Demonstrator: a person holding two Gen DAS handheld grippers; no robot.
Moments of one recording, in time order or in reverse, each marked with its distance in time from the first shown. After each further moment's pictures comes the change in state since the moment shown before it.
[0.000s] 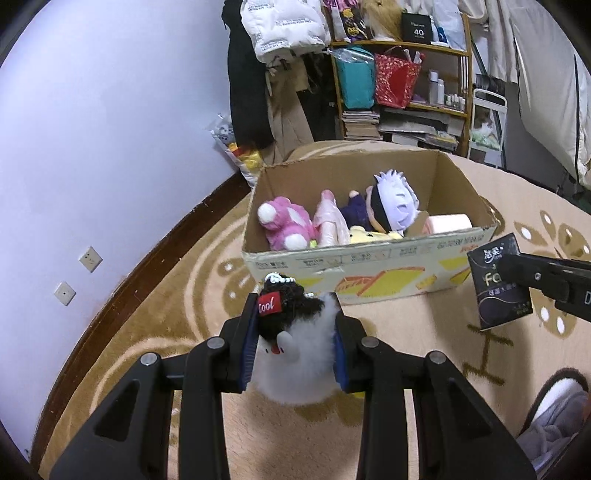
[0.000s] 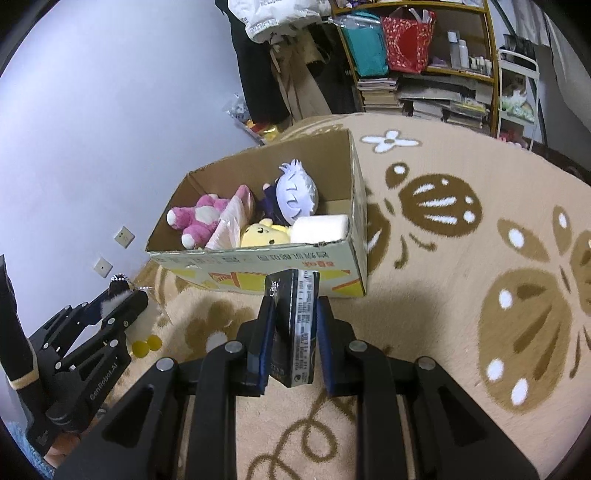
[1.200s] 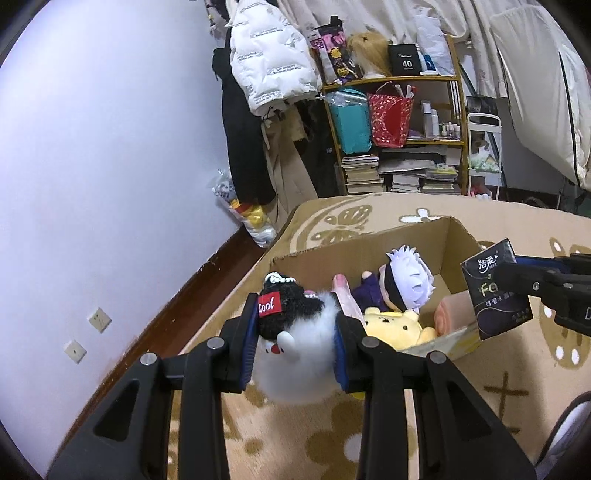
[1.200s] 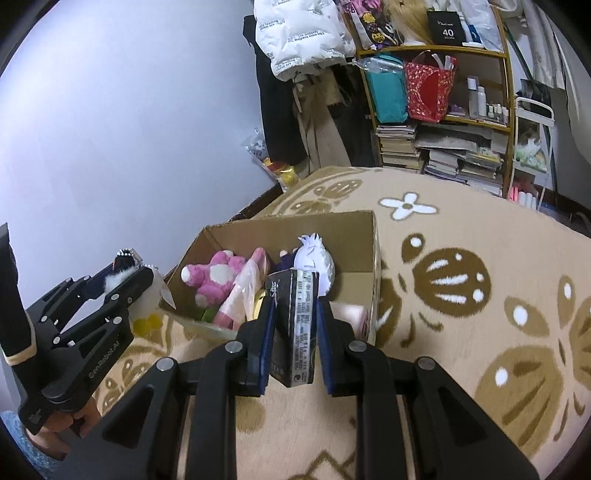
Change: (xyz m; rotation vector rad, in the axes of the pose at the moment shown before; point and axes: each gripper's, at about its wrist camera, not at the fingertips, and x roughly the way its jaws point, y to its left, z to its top) left arm 0.008 0.001 0.063 0.087 -0.183 0.029; right arm -0.001 0.012 0.047 -0.086 -0.149 0.031
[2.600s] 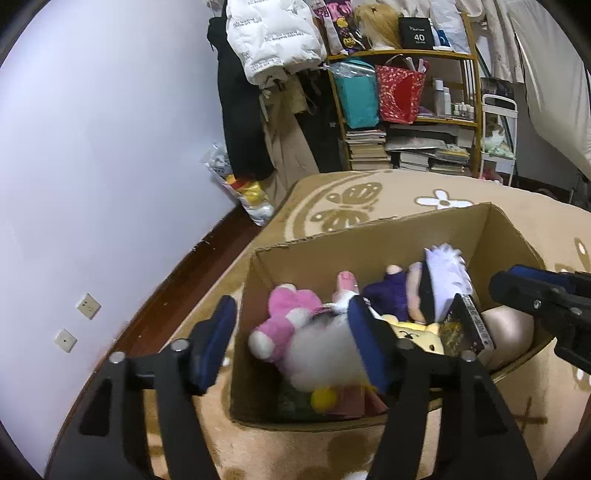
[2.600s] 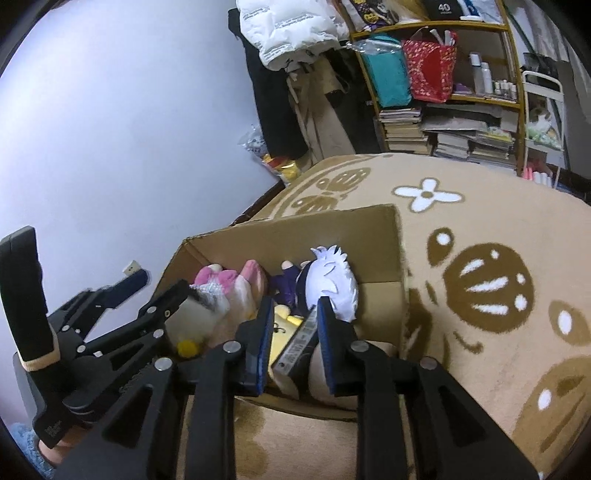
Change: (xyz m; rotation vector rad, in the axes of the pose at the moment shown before) left arm 0.078 -0.007 0.007 -0.023 0.100 0.008; right arm 0.066 -0.015 0.012 0.072 0.017 0.037
